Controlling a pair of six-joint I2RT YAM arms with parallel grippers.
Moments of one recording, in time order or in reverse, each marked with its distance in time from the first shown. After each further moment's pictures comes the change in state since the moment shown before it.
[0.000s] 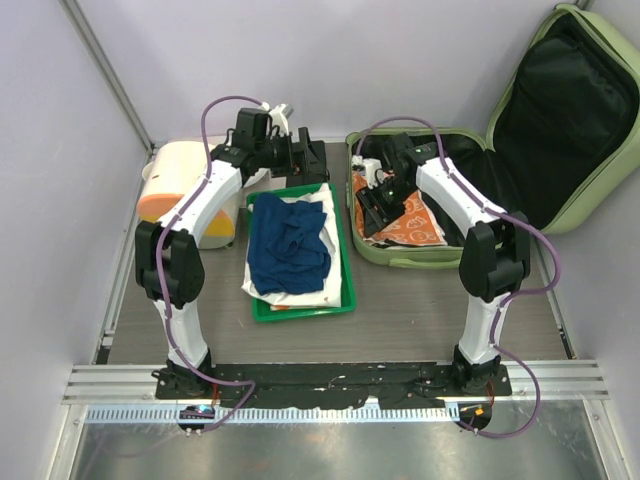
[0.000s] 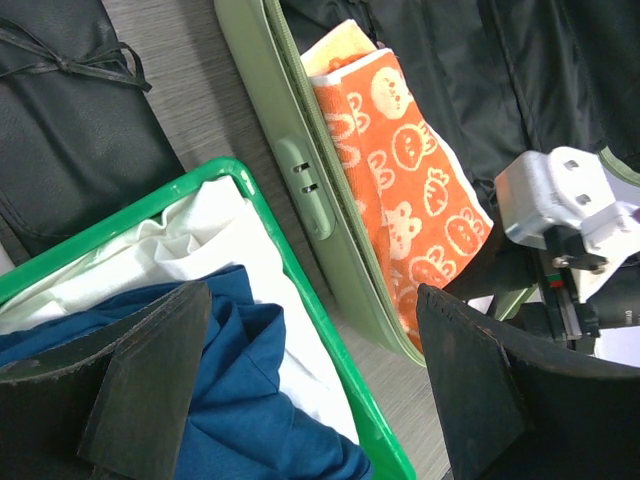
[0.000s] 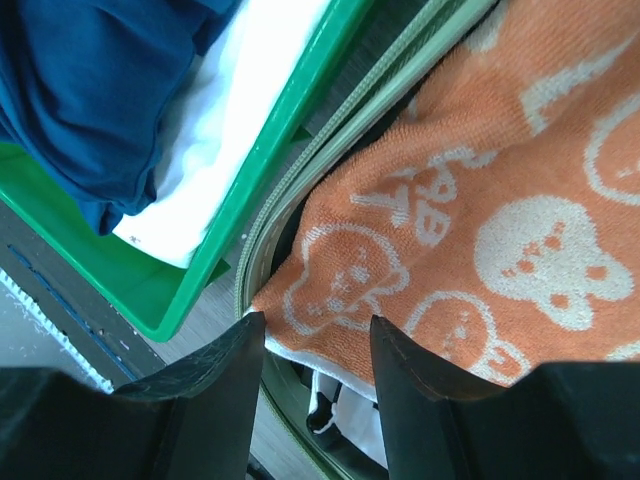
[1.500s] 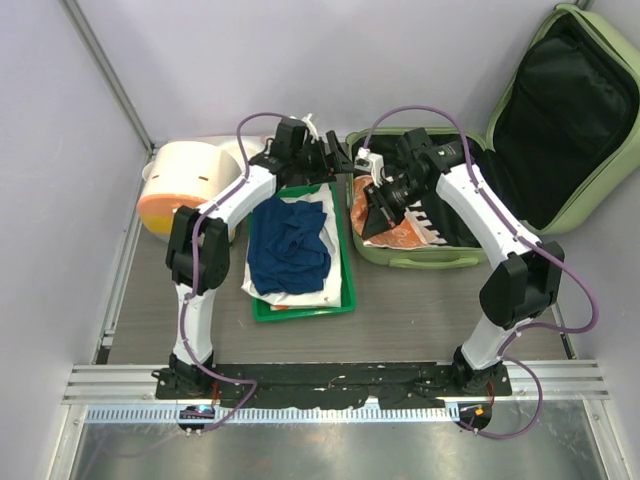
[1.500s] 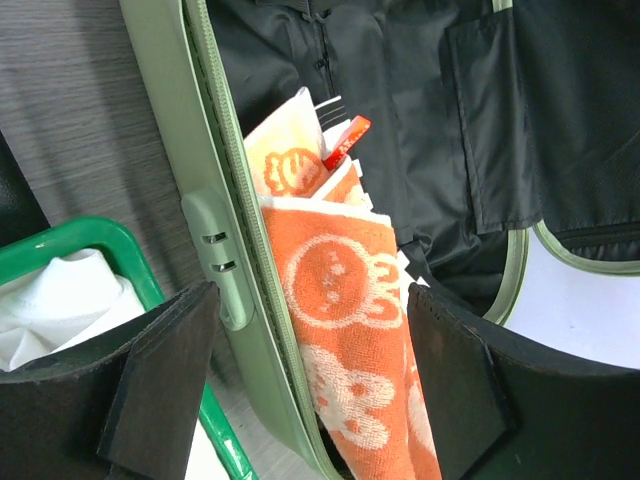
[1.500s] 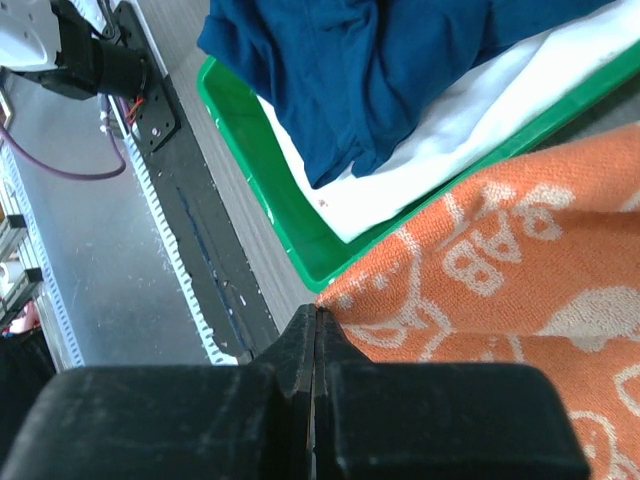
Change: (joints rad) left arm -0.130 0.196 0.071 0.202 -0.071 -0.325; right arm 0.010 -0.219 -0.043 -0.097 -0.319 -0.076
